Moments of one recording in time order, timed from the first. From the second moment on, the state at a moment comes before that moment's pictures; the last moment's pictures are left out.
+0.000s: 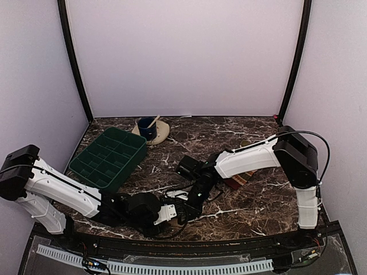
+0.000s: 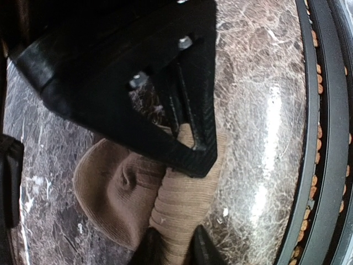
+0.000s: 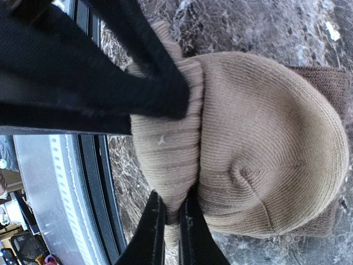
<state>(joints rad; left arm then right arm) -1.32 1.51 0.61 -0.01 -0.16 0.09 1.06 2.08 1.35 -0.61 -0.71 -0.21</state>
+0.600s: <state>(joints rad) -1.32 1.52 0.63 -0.04 -0.15 0.05 1.05 2.08 1.35 -0.61 -0.72 -0.21</state>
